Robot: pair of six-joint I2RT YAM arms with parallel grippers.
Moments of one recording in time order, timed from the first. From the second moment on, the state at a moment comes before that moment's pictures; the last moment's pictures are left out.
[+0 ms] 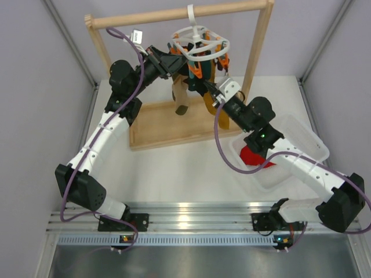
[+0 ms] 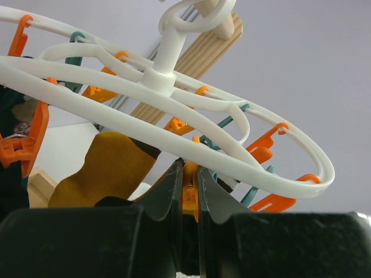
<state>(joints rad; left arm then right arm) -0.37 1.50 1.52 0.33 0.48 -0.95 0.73 1.26 1.09 0.49 -0.05 -0.46</state>
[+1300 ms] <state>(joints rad) -0.37 1.52 1.51 0.39 0.53 -0.97 0.59 1.30 1.24 0.35 -0.30 -0.16</state>
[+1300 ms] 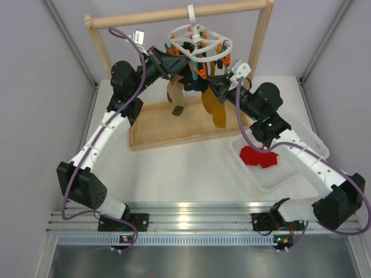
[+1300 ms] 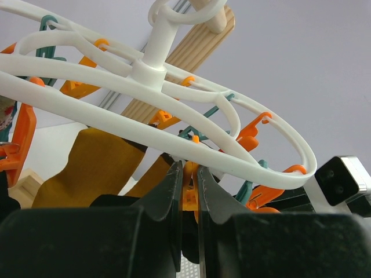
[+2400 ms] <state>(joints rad) -0.37 1.52 1.51 0.39 0.53 -0.93 0.59 1.34 1.29 0.40 -0.37 -0.09</state>
